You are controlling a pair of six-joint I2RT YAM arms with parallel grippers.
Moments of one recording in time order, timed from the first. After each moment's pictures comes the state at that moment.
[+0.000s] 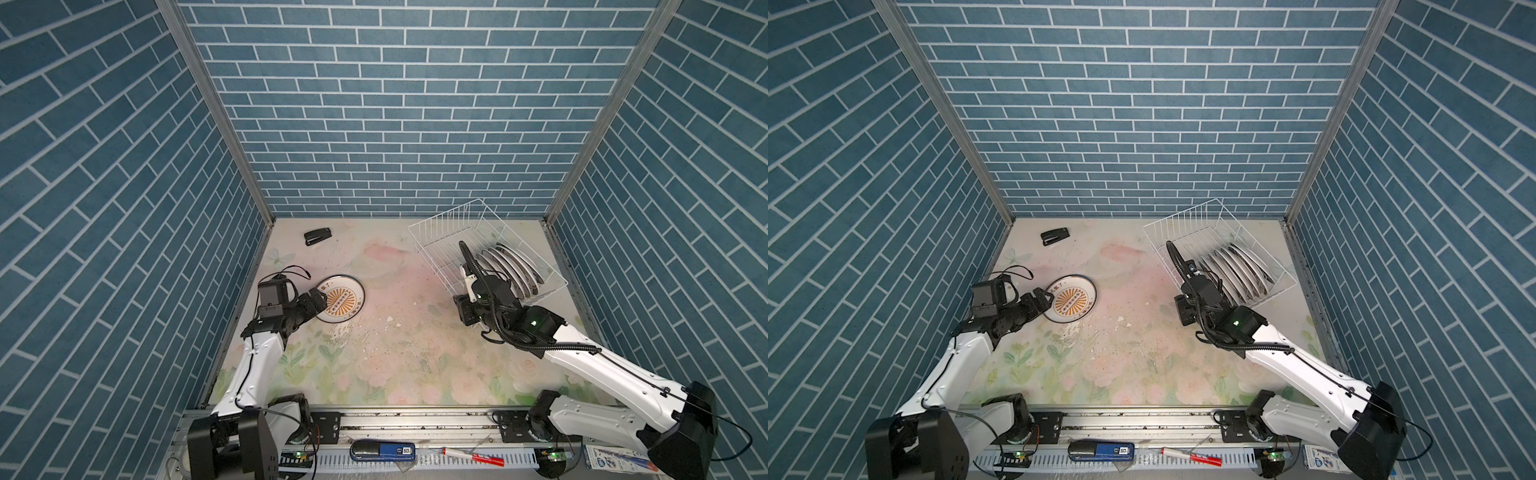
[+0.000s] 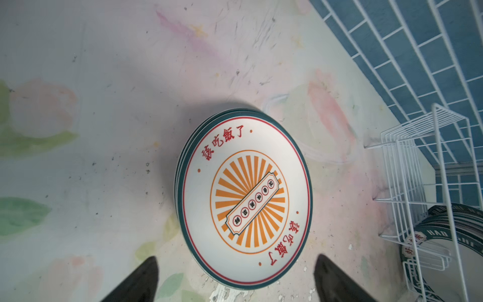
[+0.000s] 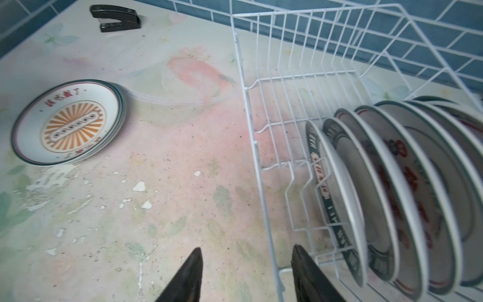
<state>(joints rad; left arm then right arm) 0.16 1.01 0.58 -0.37 0.33 -0.50 0.85 1.08 0.90 -0.55 0.36 0.24</state>
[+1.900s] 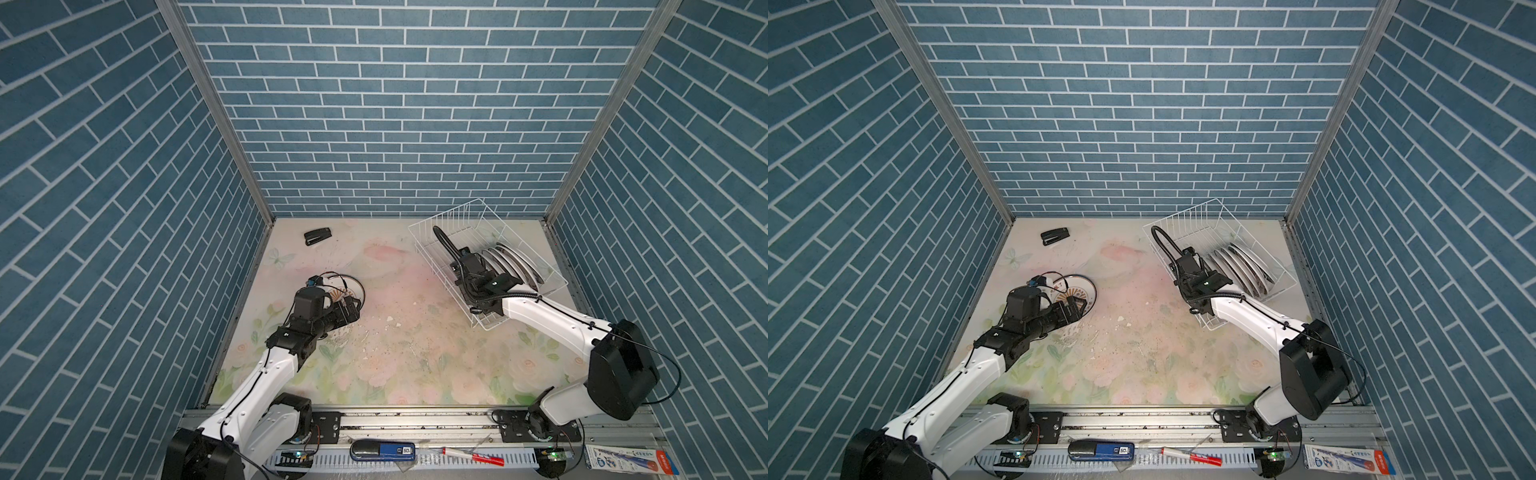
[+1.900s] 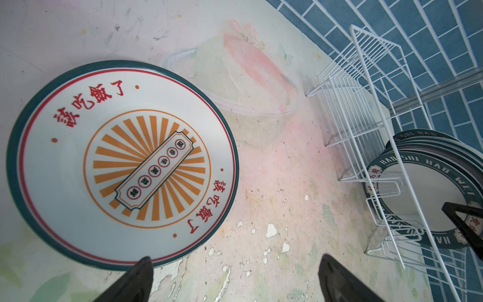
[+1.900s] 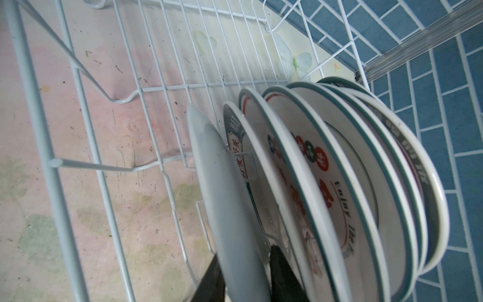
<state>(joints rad) -0.25 0.95 0.49 -0.22 0.18 -0.62 0.69 1.49 1.07 -0.60 0.64 0.11</state>
